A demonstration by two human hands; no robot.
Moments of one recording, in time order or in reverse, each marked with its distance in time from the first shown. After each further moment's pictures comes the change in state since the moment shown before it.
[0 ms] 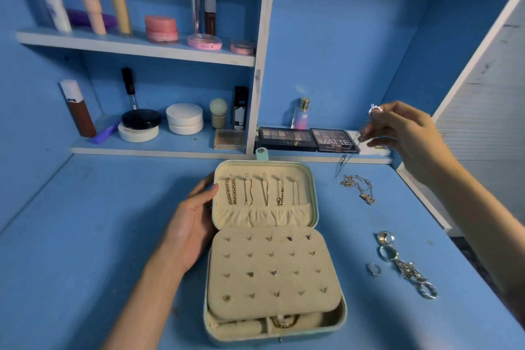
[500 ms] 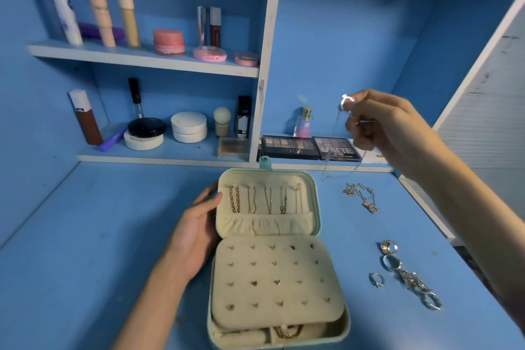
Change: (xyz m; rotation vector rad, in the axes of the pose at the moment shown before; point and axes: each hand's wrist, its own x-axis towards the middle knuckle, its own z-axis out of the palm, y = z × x) left_hand 0.002 -0.002 -0.002 0.004 -0.017 0.002; right_hand -0.013 -0.046 0.039 -0.014 -0.192 -0.019
